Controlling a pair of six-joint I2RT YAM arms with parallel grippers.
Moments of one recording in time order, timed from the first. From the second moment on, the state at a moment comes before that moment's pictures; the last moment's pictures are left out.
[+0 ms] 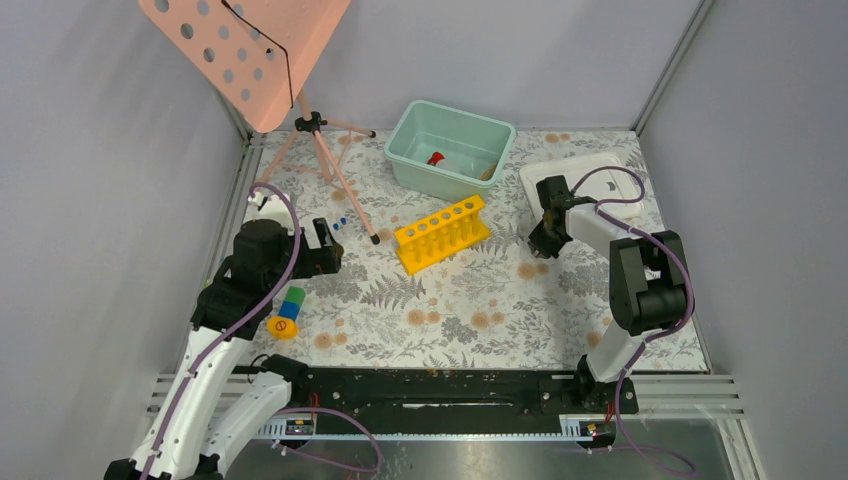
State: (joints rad) left arm -0.30 0.70 0.91 -0.75 -0.06 -0.35; right arm 0.19 1.72 1.05 -0.57 0.17 0.88
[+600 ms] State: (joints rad) left arm -0.32 0.68 0.91 -0.75 -0.06 -0.36; right arm 0.24 1.69 0.97 -0.56 0.11 0.97
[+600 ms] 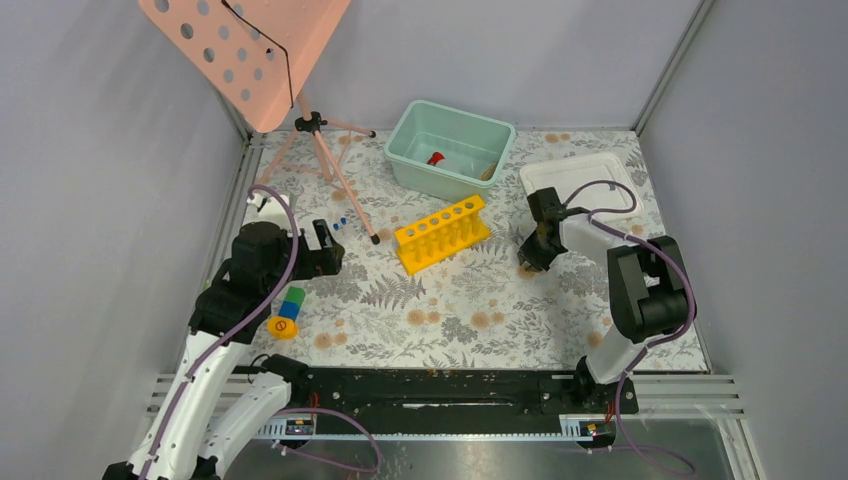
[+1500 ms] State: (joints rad) left arm -0.42 0.66 0.91 -0.75 -0.07 -0.36; right arm 0.17 1.78 1.19 -0.70 0.22 0.82
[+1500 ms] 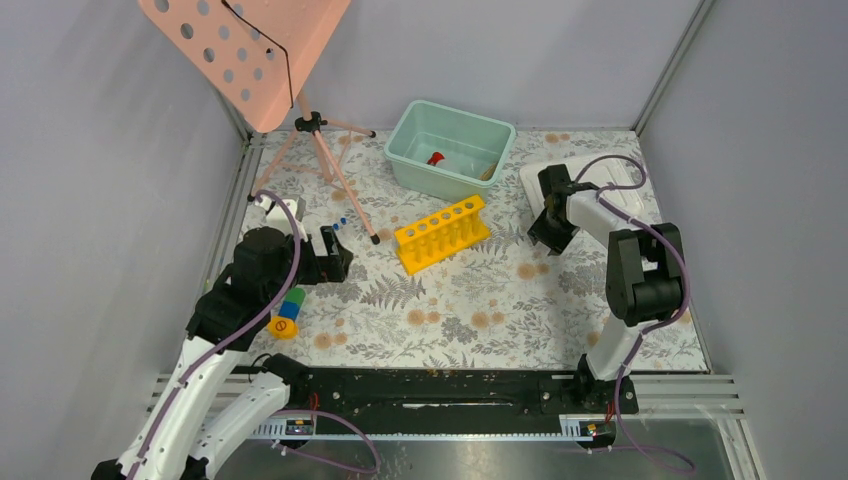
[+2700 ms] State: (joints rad) left arm -0.44 0.60 0.91 -0.75 -0.12 -0.37; right arm 0.19 1.78 1.51 -0.87 0.37 0.46
